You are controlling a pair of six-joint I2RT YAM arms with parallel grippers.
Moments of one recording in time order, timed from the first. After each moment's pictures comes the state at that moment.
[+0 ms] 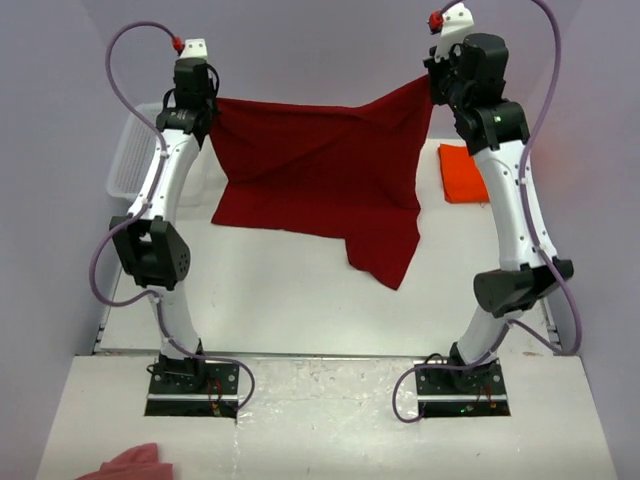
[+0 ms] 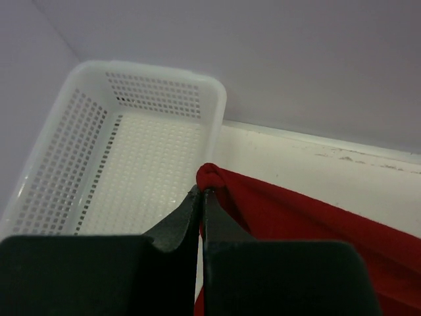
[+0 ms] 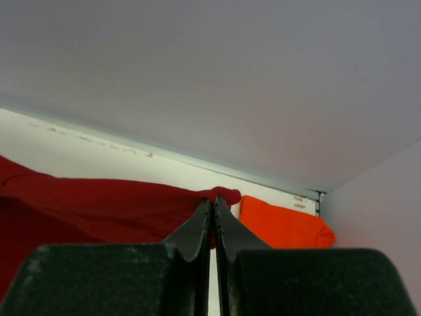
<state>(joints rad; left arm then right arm) -0.11 1.94 2.06 -0.48 -0.36 -0.07 0.25 1.73 2.23 -0.67 0.13 -0.23</state>
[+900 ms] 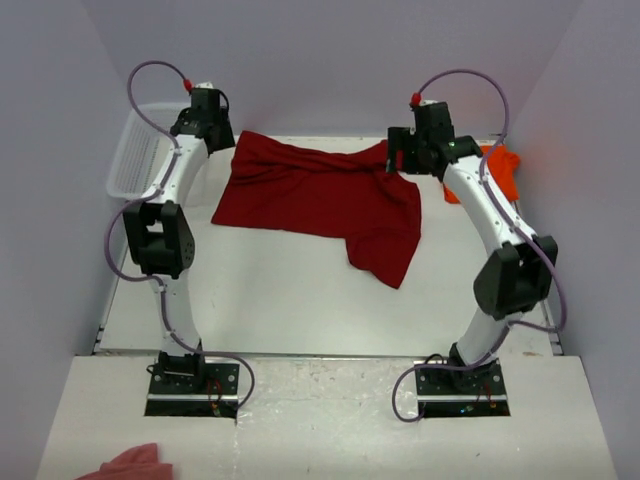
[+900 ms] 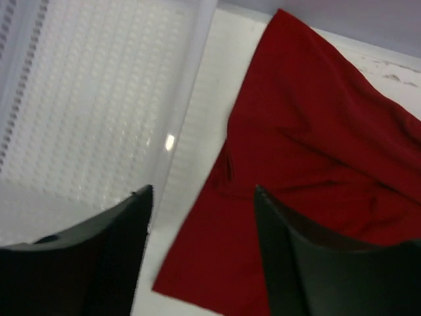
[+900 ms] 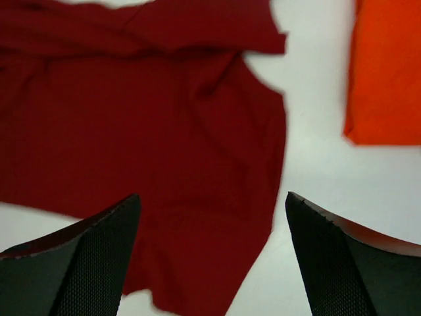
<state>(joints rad) -0.07 2.17 2.06 -0.58 -0.29 -0.25 0.23 1.85 1.81 -0.73 0.13 0.19</state>
